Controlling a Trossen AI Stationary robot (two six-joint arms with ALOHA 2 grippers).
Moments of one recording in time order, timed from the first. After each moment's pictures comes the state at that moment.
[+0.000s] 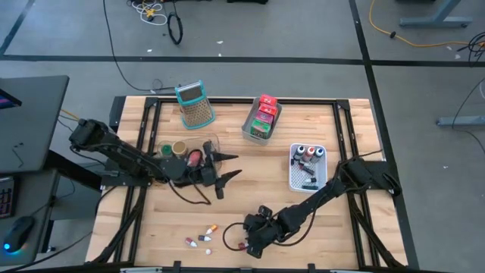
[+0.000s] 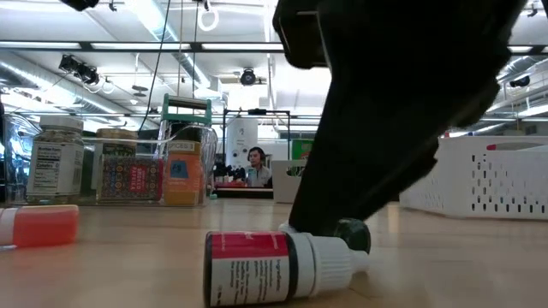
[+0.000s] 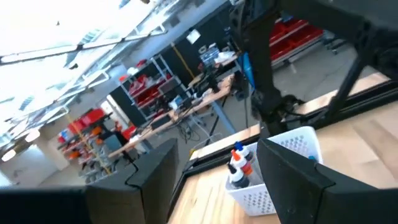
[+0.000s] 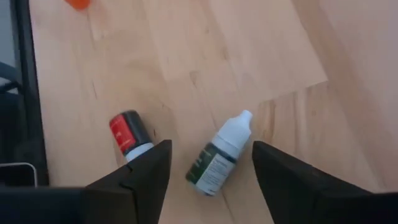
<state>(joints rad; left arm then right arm) -0.34 1.40 0.71 0.85 -0.62 0.62 0.57 2.14 1.42 -0.32 0.24 0.86</state>
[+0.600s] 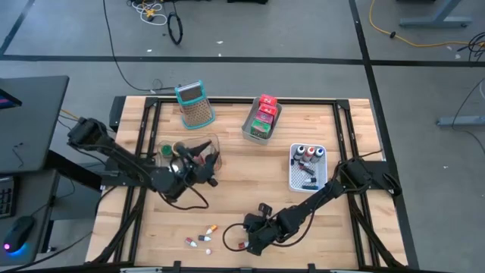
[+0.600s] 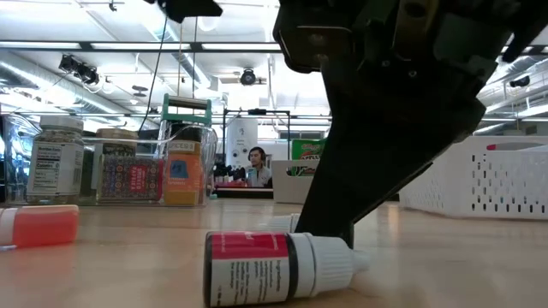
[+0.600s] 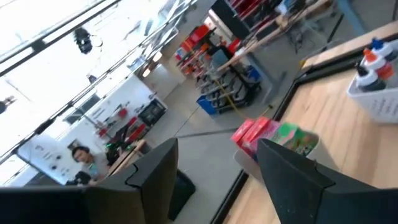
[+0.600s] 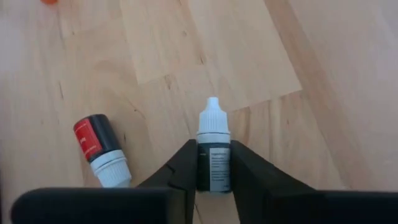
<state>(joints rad) -0.51 1.36 0.70 0.84 -1.40 0.85 0.57 2.17 1.43 -0.37 0.31 0.82</state>
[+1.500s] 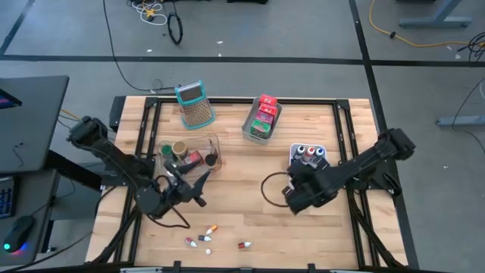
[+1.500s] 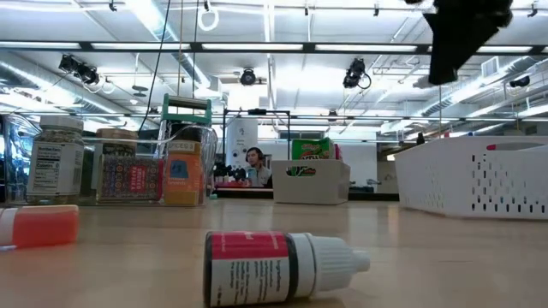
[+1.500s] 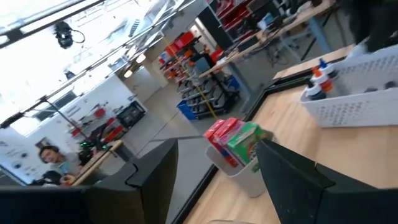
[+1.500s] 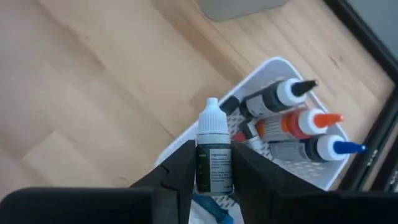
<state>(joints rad) -0.75 1.36 0.70 0.80 -1.57 0.71 0.50 1.62 1.37 -1.43 0.55 1.28</state>
